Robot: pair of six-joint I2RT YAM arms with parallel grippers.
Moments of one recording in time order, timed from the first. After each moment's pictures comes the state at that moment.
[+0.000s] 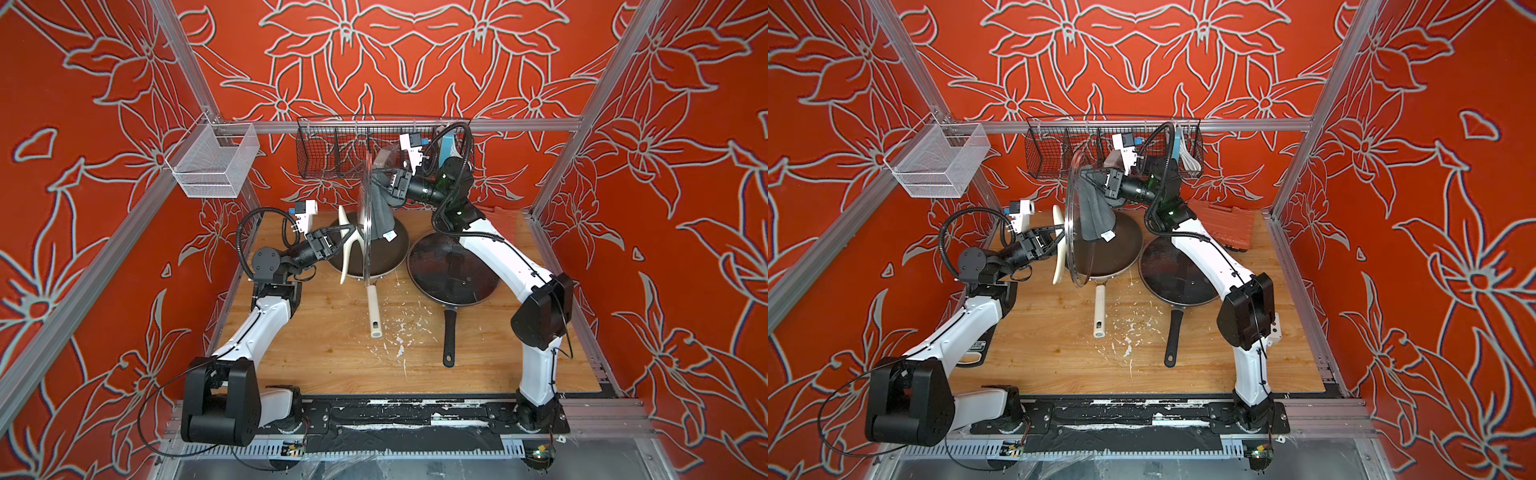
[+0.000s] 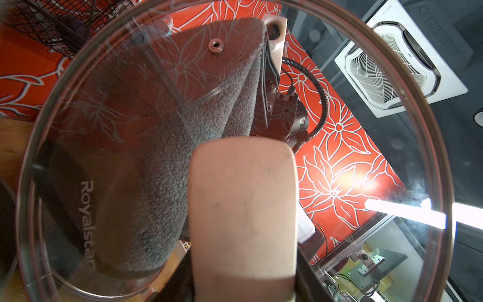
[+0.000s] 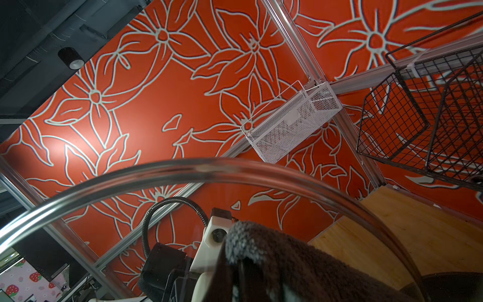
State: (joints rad) left arm -0.01 1.26 0.79 1.06 1.04 -1.44; right arm 0.59 1.97 1.99 0.31 -0.79 0.86
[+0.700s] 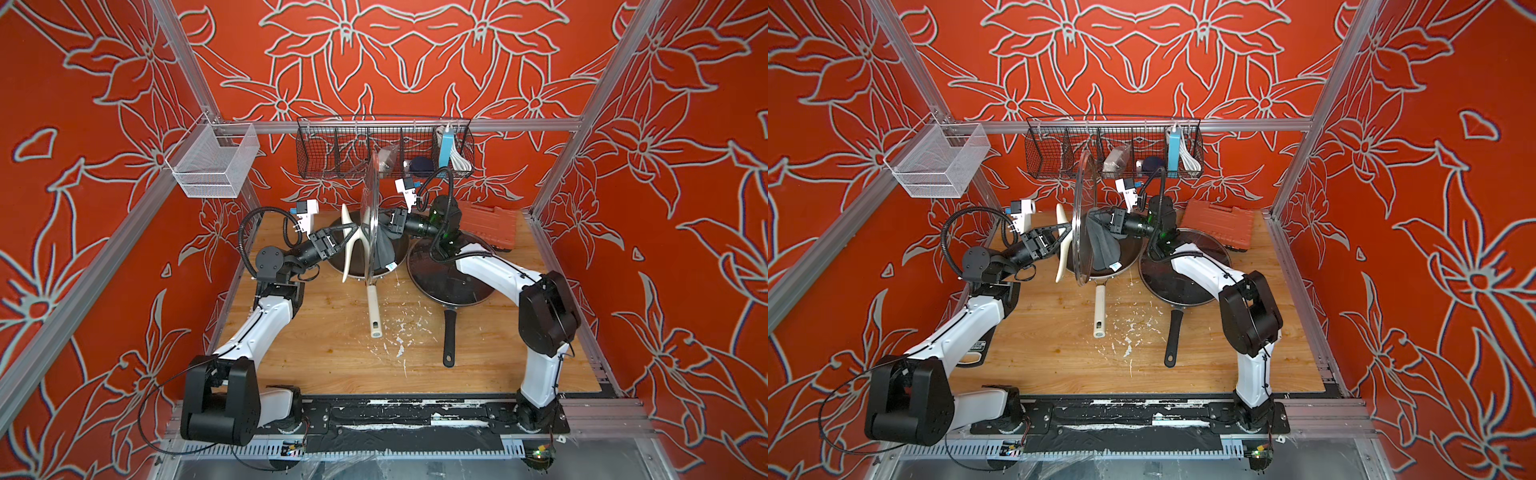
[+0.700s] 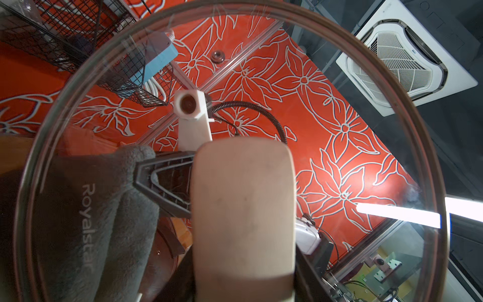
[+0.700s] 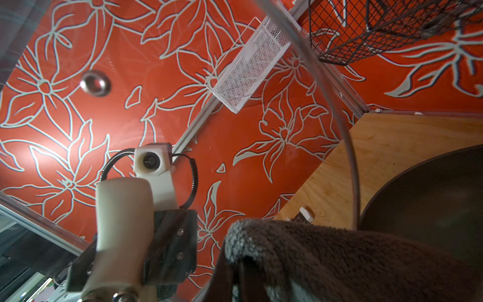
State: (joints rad) left arm -0.03 1.28 0.79 1.04 0.96 -1.36; right arm 0.61 1.88 1.50 0.55 -0.79 0.94
